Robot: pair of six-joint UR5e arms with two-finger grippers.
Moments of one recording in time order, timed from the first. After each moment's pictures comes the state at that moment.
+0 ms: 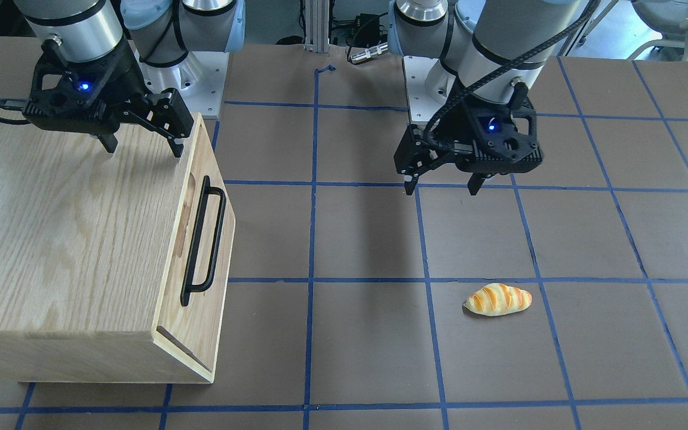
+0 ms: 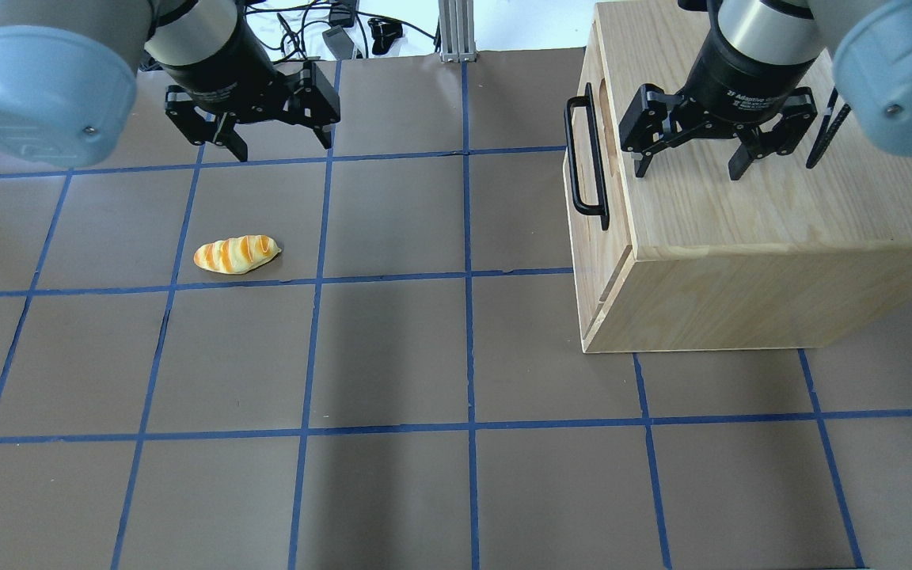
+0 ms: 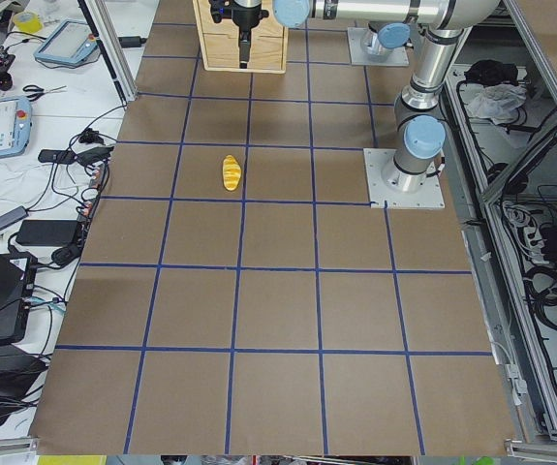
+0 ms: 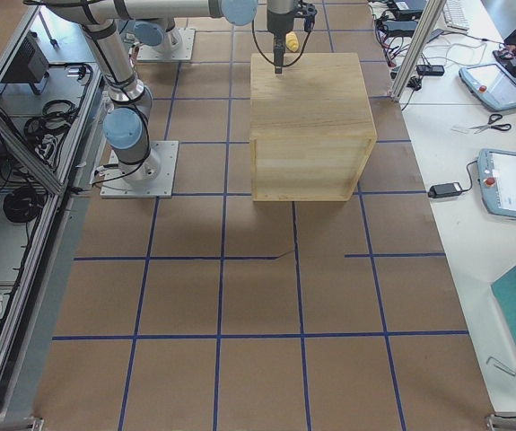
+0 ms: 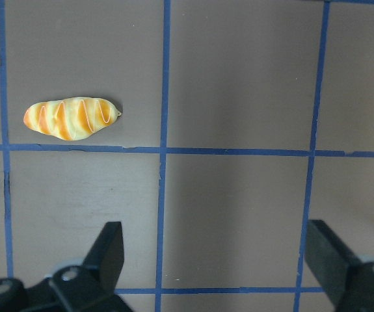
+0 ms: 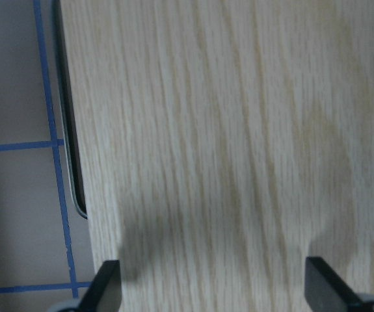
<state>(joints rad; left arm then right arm) -1.68 -1.67 -1.51 -1.39 1.51 -0.20 1.59 -1.58 1.57 -1.60 -1.55 0.10</state>
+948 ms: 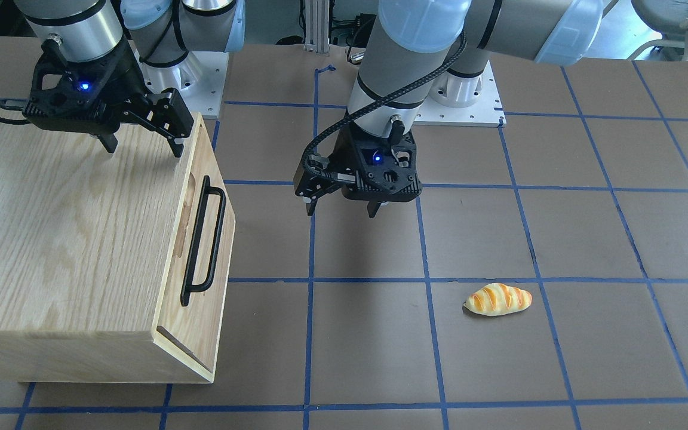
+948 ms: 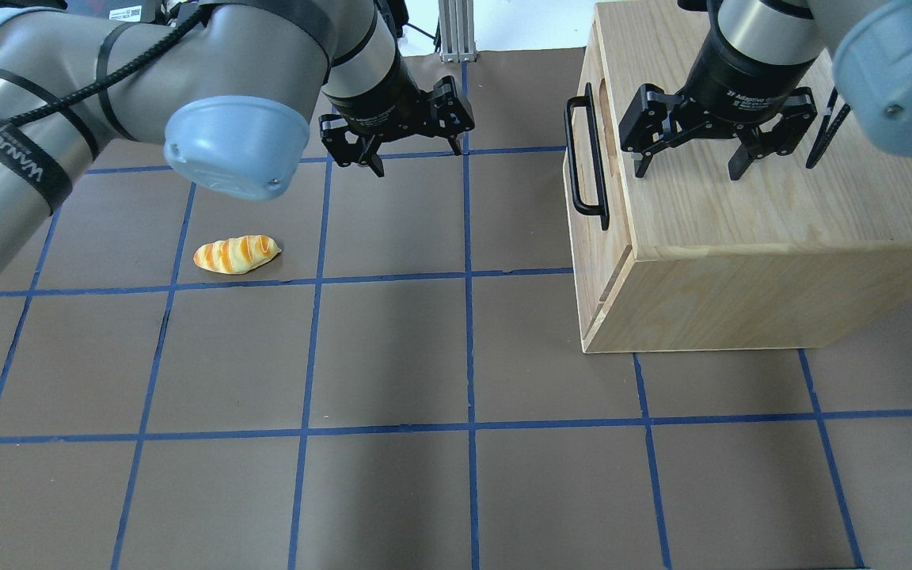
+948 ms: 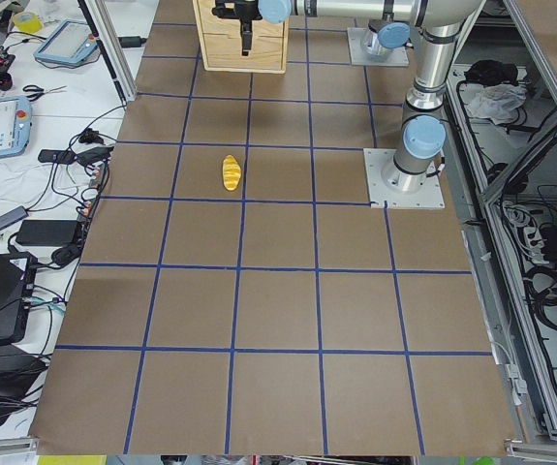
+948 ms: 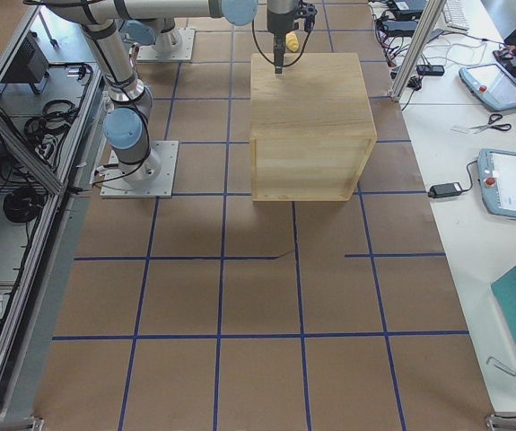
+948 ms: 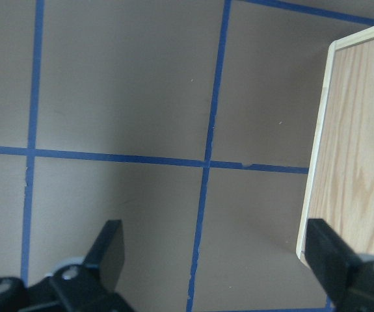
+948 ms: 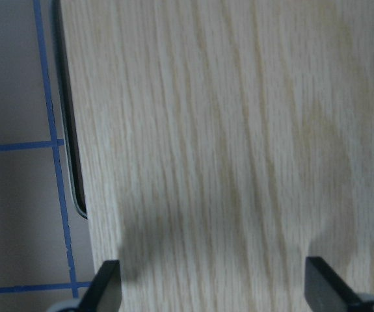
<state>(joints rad) -1.85 -1.79 -1.51 -1.20 1.41 -0.42 1.59 -1.58 1.57 -1.60 -1.55 0.10</state>
